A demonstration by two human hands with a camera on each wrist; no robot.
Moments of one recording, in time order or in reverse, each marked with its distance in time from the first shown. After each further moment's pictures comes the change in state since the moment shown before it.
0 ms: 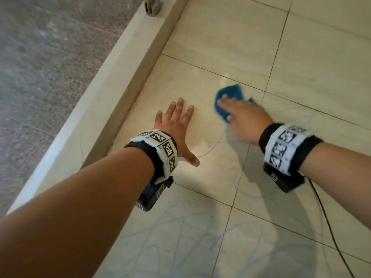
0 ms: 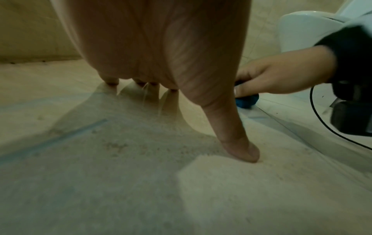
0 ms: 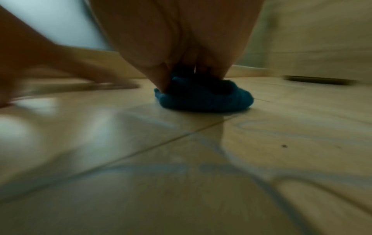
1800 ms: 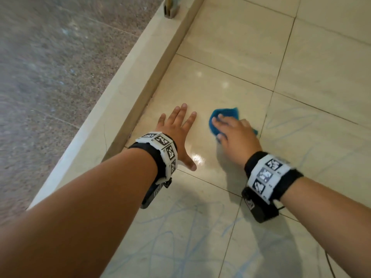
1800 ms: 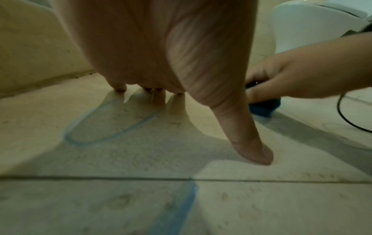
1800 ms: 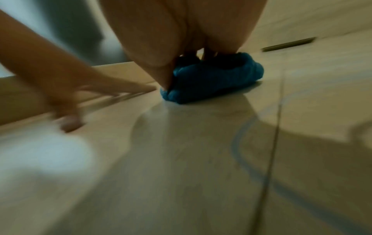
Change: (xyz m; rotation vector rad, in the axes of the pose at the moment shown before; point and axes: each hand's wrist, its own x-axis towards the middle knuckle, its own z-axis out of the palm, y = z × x) left_hand -0.027 -0.027 0.012 0.078 -0.038 0.050; right_hand -0.039 -0.063 0.041 0.027 0.143 0.047
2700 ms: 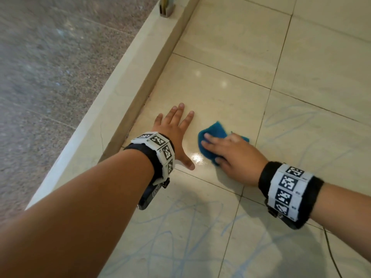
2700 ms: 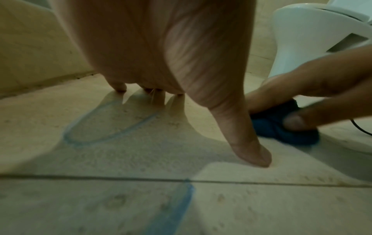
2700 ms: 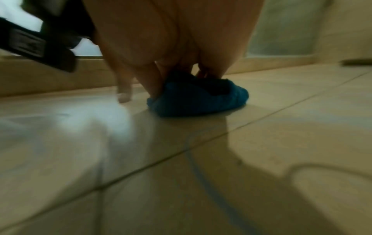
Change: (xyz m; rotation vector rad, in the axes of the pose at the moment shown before) left_hand 0.001 -0.001 0.002 0.023 0.010 -0.007; right_hand -0.037 0.000 -0.010 -0.016 -0.221 -0.252
